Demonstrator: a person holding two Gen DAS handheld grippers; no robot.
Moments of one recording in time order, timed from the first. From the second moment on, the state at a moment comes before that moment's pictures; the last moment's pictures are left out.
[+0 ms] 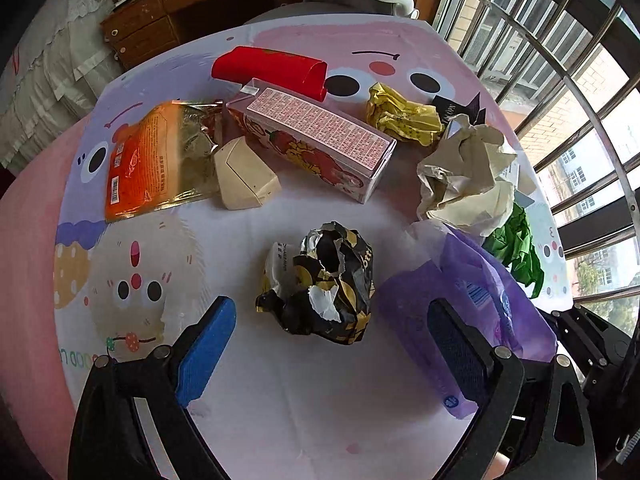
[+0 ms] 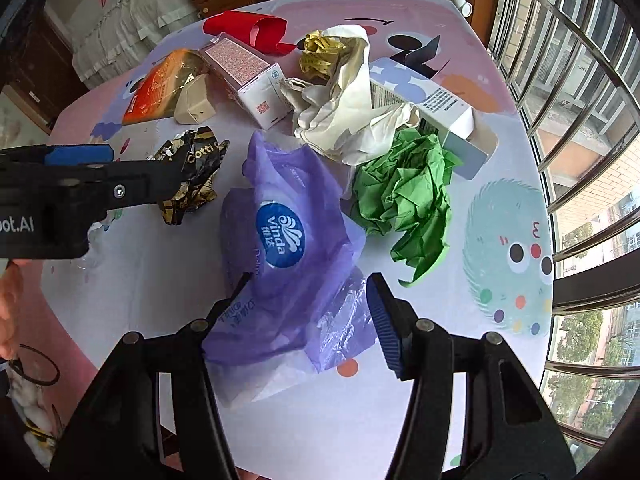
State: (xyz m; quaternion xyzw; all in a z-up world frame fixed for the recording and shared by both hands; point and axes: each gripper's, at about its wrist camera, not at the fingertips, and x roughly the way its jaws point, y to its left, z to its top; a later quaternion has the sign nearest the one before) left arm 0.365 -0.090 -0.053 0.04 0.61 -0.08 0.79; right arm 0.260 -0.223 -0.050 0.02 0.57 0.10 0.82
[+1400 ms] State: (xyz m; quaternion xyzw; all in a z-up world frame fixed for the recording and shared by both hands) left arm 0.198 -0.021 0.061 0.04 0.54 -0.15 0.83; right arm 0.147 -0.166 0.020 0.12 0.51 0.10 0.85
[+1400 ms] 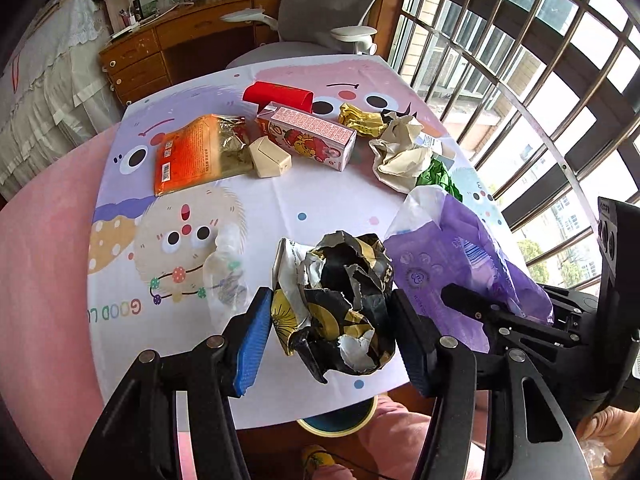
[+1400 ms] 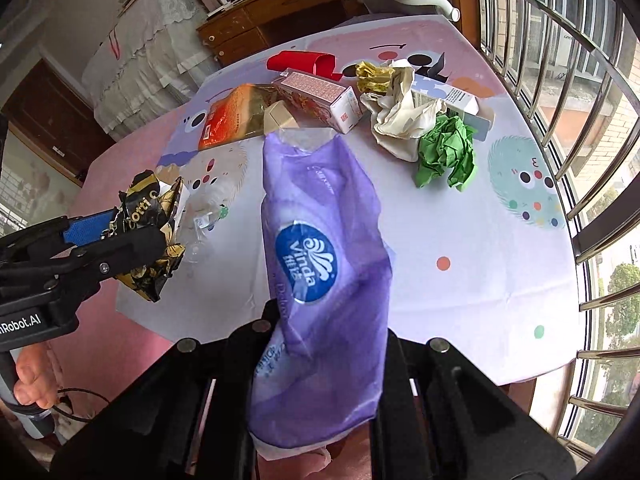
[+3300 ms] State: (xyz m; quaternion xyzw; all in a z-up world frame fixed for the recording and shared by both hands) left arm 0.016 -0.007 -0.374 0.04 0.69 -0.13 0.71; right arm -0.025 -0.129 -0.414 0.14 0.70 0.01 0.70
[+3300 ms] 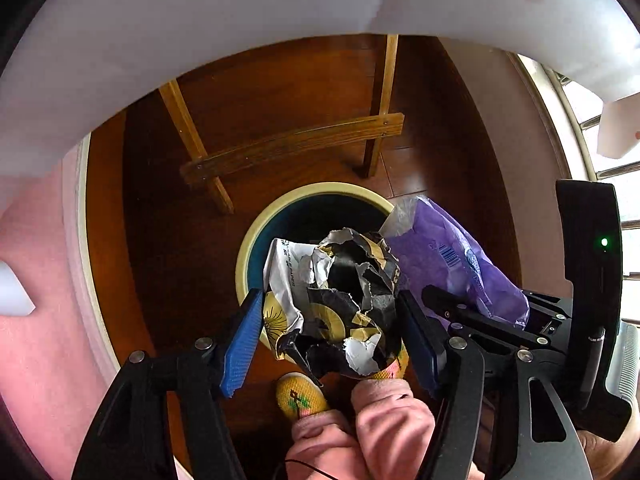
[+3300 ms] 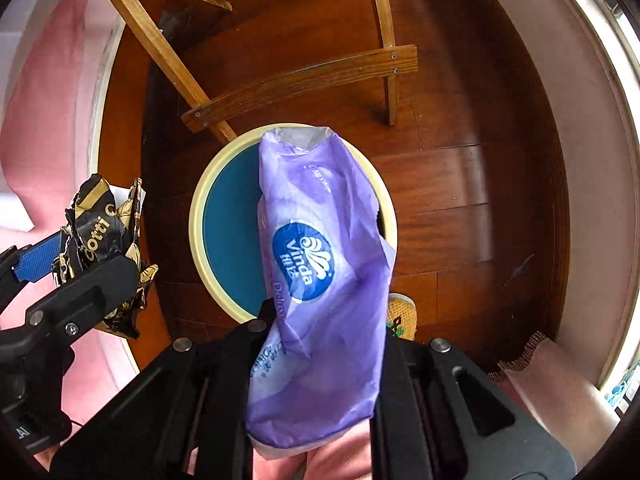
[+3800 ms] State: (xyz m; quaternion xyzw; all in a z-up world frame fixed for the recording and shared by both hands) left arm 0.027 0.027 -0.380 0.03 0.69 -0.11 0.72; right arm -0.014 -0.126 -0.425 0.17 0.70 0.02 0.70
